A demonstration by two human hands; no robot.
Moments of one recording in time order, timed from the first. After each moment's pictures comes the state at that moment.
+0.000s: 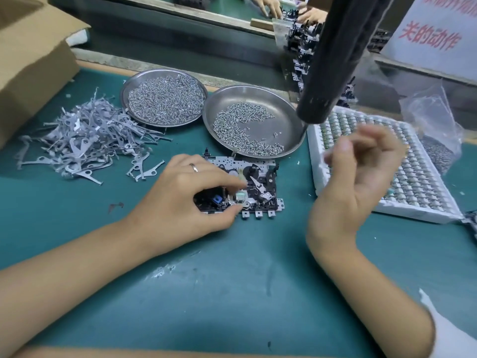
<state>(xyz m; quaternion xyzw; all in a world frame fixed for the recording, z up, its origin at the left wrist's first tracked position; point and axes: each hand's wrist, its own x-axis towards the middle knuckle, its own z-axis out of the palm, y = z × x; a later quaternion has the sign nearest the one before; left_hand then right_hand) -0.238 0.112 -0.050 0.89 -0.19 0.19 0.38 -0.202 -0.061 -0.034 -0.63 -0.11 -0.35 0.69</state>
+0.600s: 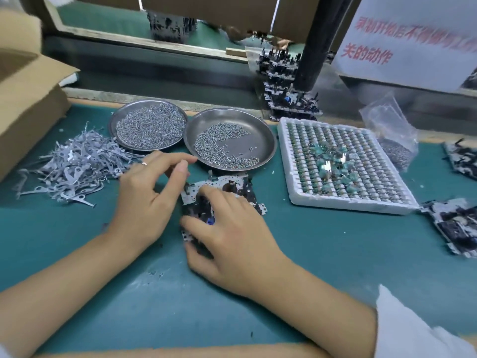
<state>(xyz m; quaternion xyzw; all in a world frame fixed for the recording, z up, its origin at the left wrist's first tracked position) -0.228 0.121 -0.048 0.84 -0.10 0.31 0.43 -0.253 -0.035 -0.044 -0.91 -0.37 -0.13 0.12</state>
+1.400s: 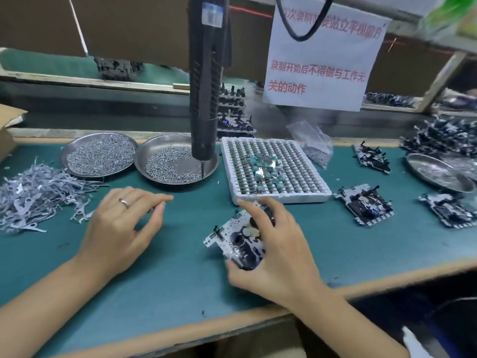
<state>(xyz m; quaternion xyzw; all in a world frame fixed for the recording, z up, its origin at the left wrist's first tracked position) -0.238 0.102 -0.060 0.83 -0.29 0.40 0.24 -0.307 -0.142 -0.029 -0.95 -0.13 -0.17 0.23</state>
